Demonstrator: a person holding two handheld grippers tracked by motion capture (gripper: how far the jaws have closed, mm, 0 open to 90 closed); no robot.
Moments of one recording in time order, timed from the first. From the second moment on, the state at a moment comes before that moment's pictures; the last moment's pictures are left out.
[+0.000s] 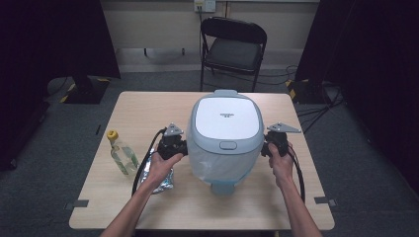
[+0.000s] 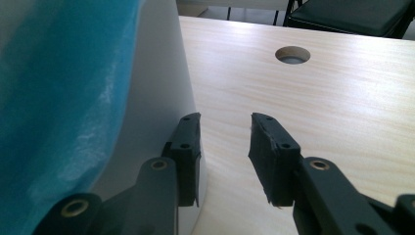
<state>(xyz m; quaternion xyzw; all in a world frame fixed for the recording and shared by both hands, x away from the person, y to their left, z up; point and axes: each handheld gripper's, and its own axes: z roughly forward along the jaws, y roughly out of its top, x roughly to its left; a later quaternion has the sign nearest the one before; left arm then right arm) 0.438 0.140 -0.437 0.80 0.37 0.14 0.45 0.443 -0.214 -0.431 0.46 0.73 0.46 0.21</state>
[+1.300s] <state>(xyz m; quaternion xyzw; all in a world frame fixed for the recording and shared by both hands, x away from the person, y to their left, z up) 0.404 0.192 -0.400 0.77 0.35 0.09 0.53 0.372 -0.239 -0.500 0.48 0.77 0.34 0.22</state>
